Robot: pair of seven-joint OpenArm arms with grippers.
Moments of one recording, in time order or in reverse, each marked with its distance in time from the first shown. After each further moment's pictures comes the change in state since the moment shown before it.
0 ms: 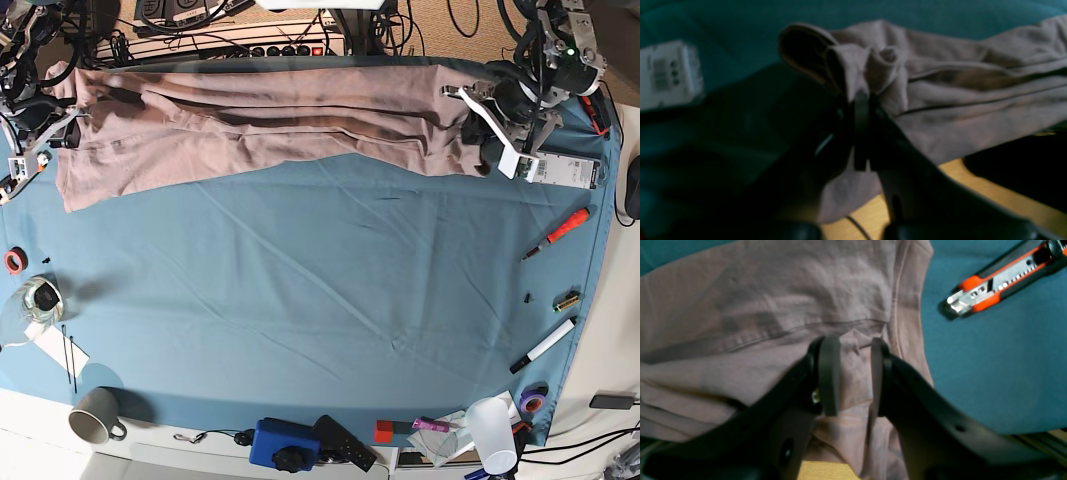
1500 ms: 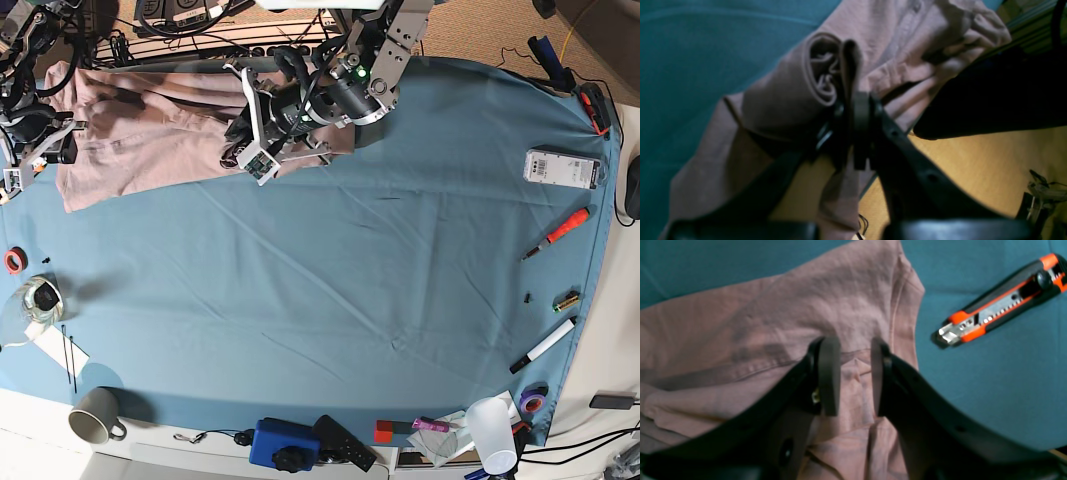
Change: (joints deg) left arm -13.4 15.8 48.9 -15.9 23.0 -1.7 -11.4; right arm 2.7 0.1 0.0 0.0 0.0 0.0 1.3
